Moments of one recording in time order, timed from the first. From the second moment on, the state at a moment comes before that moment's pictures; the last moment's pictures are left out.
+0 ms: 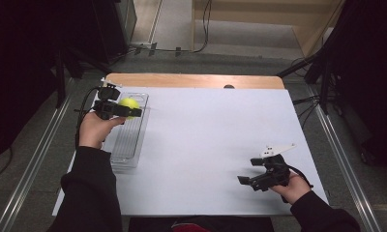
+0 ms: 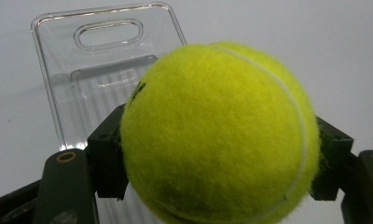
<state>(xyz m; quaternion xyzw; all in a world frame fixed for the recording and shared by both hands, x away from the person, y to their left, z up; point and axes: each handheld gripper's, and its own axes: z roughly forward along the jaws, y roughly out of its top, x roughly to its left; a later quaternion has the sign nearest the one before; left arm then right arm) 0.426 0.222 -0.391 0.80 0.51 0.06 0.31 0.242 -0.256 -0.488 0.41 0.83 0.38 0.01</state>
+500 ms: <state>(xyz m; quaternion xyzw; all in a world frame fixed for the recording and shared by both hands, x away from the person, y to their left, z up) 0.429 0.229 -0.401 0.80 0.52 0.06 0.30 0.242 -0.256 -0.488 0.41 0.83 0.38 0.01</state>
